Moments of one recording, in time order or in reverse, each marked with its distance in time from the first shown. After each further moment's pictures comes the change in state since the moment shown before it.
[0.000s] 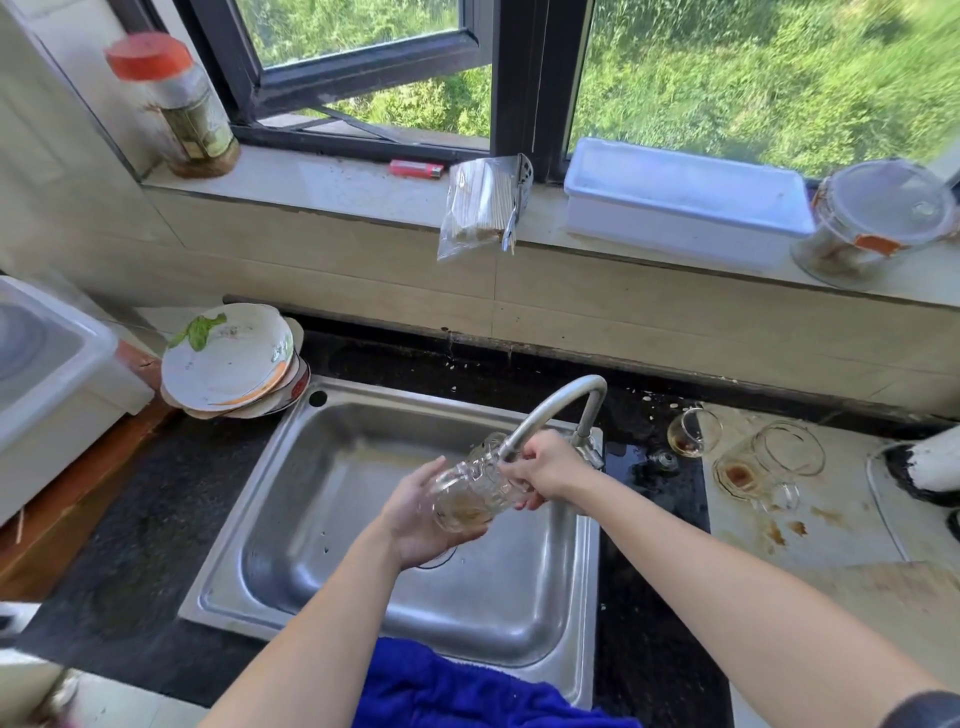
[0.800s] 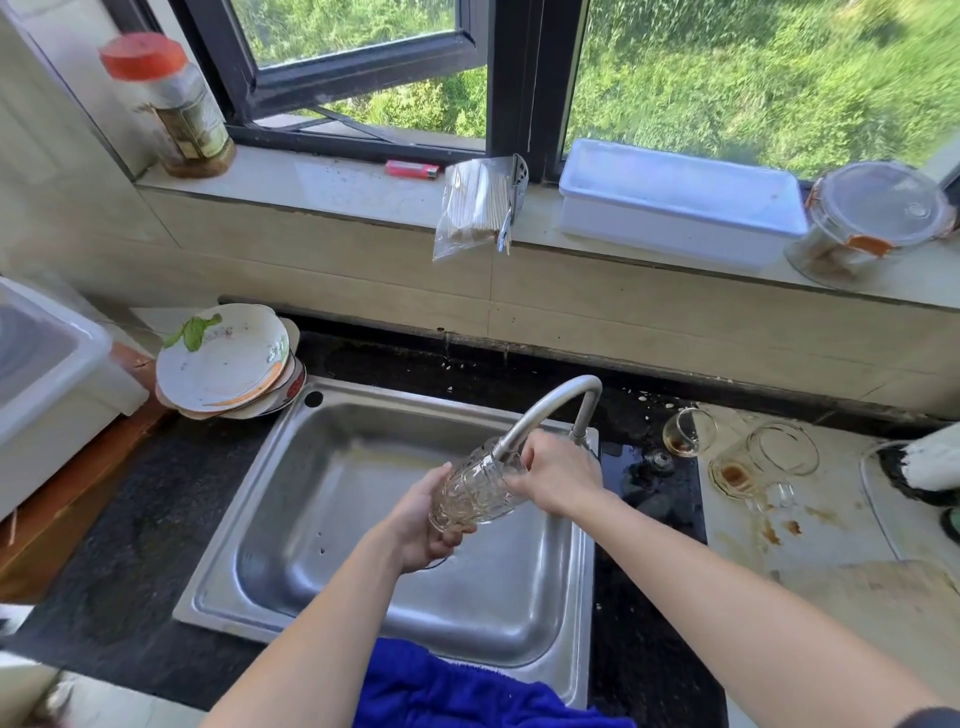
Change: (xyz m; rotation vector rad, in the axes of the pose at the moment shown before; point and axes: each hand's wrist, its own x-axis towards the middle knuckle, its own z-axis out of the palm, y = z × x) left_hand 0.013 -0.009 -0.002 0.271 0.177 -0.056; right_hand -0.015 -0.001 -0.002 -0.631 0.269 -0.059
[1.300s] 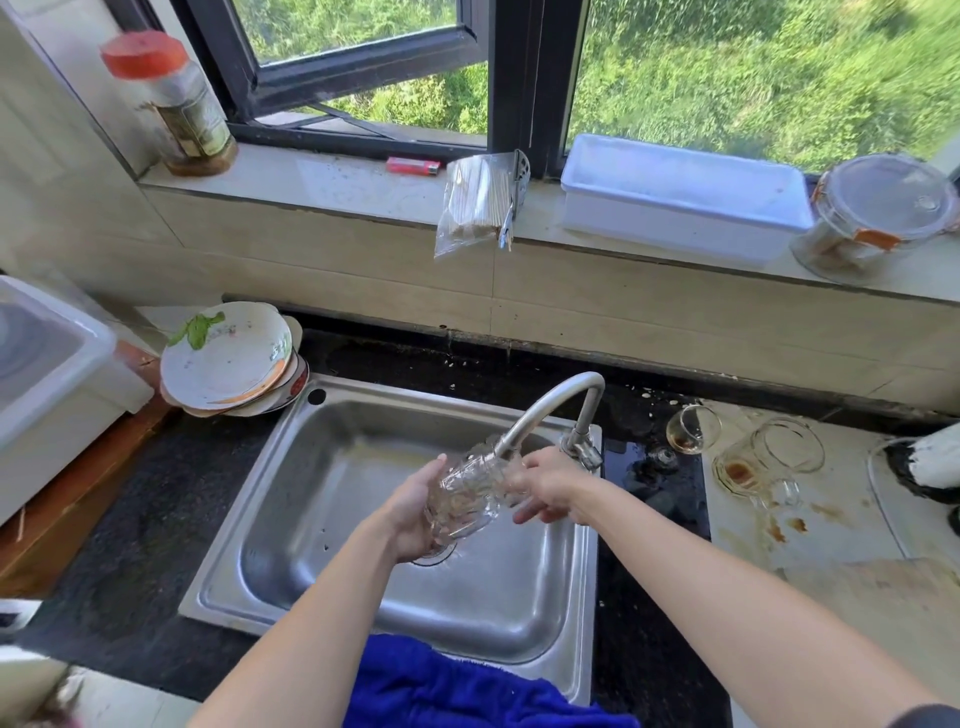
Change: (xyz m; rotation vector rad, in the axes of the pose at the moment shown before) left_hand -0.008 0.009 0.002 -0.124 0.002 0.038; right_hand 0.010 0.008 0.013 0.696 -0.405 0.206
